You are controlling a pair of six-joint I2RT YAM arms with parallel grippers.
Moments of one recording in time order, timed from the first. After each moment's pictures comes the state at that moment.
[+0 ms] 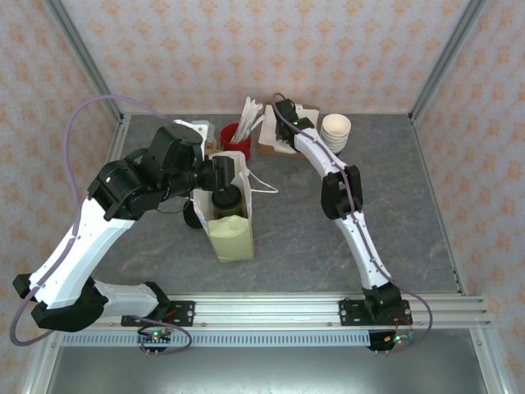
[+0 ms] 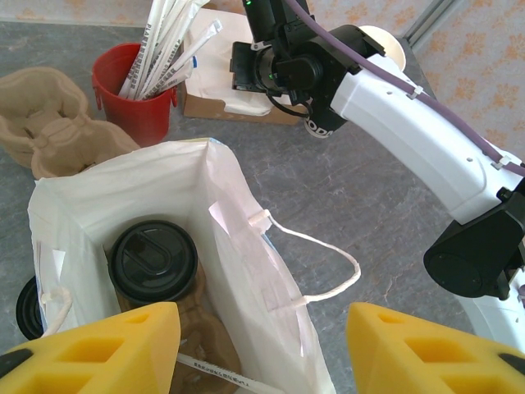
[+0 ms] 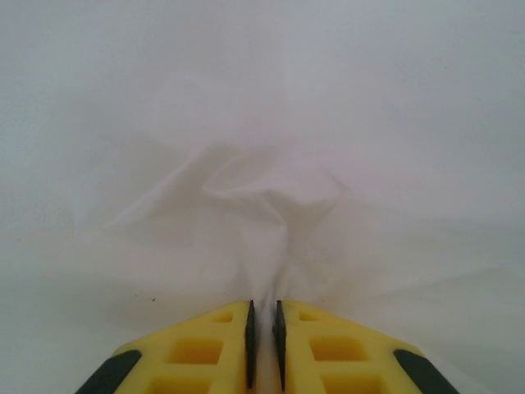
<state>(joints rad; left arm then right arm) -0.71 1.26 1.78 -1.22 -0.19 -0.57 0.42 2.72 2.60 -0.76 0.33 0.44</state>
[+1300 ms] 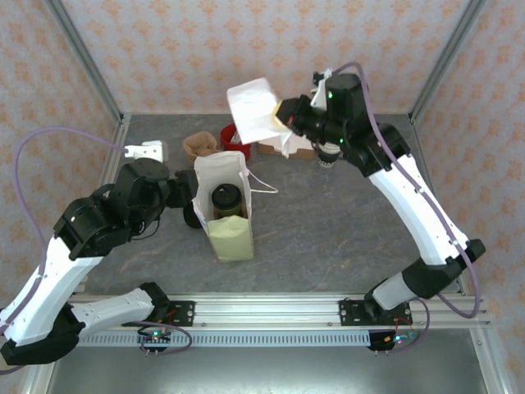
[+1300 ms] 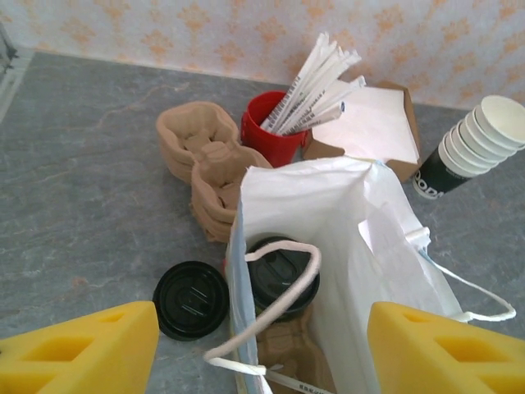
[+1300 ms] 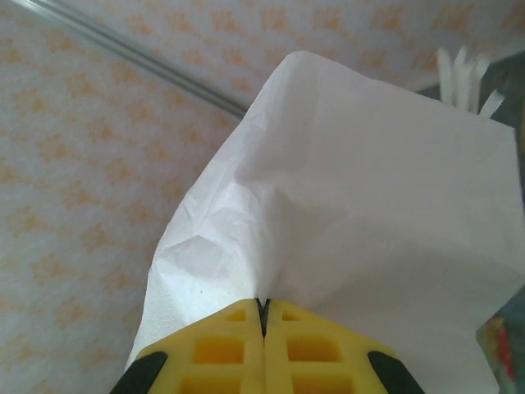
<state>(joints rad) -0.71 0.97 1.53 -1.21 -0.51 -0.62 0.62 1.47 1.86 -0.71 -0.21 0.93</state>
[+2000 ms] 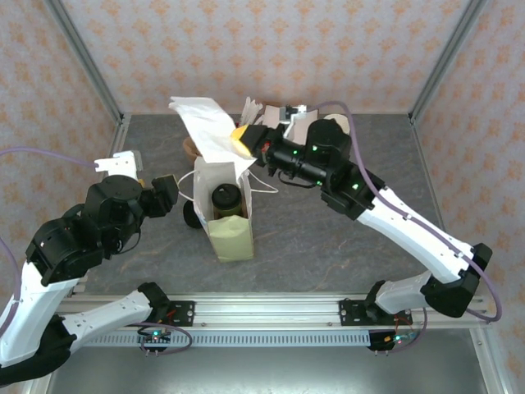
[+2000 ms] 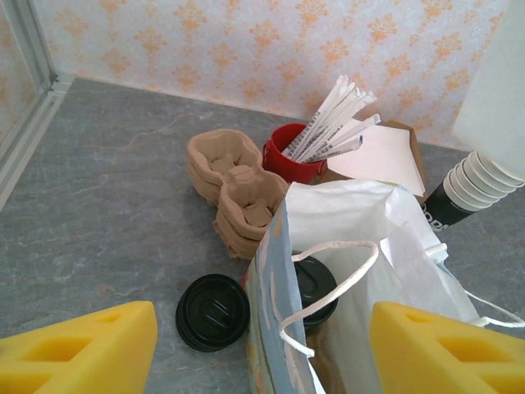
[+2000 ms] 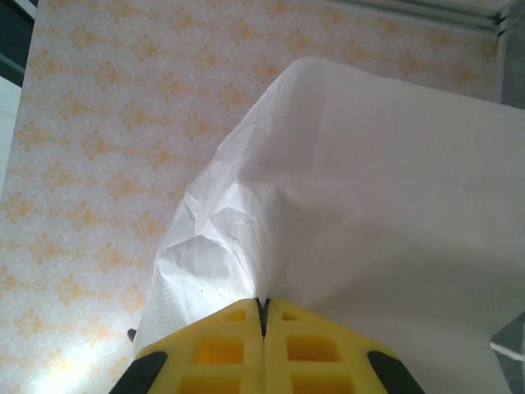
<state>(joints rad) -0.71 0.85 1.49 -1.23 -0.58 -0.62 0.90 1.34 1.50 -0.13 -0.19 1.40</state>
